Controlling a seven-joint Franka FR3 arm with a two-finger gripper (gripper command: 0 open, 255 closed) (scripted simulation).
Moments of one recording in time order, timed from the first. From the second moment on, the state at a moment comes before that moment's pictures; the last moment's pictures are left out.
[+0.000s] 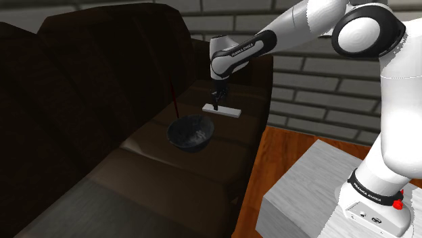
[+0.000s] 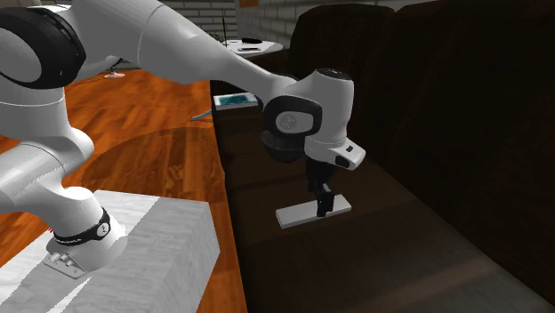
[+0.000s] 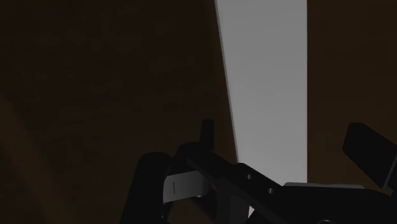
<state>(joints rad) 0.11 0.43 0.06 -1.68 -0.02 2.10 -0.10</state>
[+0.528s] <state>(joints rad) 0.11 0.46 0.06 -1.70 -0.02 2.16 -0.10</state>
